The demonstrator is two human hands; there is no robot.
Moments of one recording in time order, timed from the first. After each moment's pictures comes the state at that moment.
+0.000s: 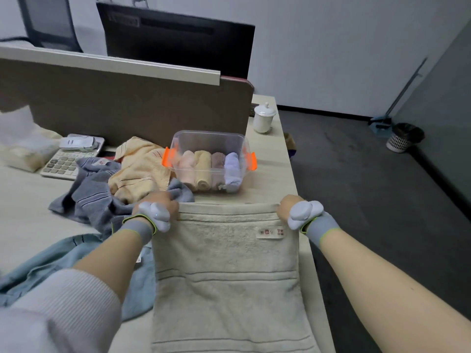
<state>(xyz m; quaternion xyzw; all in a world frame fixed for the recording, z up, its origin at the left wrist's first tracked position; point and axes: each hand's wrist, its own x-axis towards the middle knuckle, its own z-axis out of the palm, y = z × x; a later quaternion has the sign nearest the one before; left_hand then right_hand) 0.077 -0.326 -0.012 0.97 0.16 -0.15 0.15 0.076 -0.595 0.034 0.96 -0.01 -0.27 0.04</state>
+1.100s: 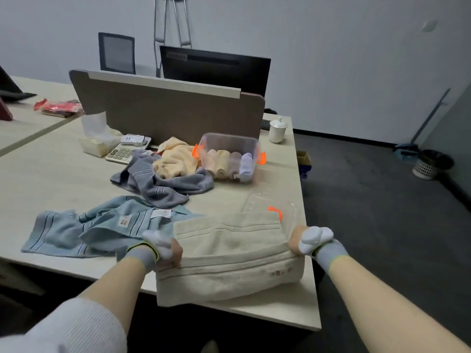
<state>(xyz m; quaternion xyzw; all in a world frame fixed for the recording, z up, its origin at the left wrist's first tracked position) -0.118 -0.352 -0.025 0.94 0.15 -0.32 0.03 -0.066 -0.633 0.007 0.96 -0.05 -0.25 -0.11</state>
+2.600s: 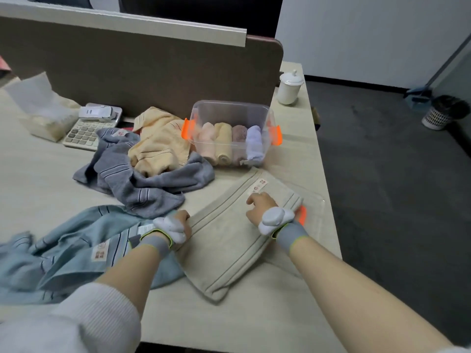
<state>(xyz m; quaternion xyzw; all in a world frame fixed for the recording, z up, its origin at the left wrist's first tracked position) 0.023 -0.312 -0.094 0.92 0.15 -0.35 0.10 0.065 -0.510 -0.059 0.95 0.02 -0.27 -0.17</state>
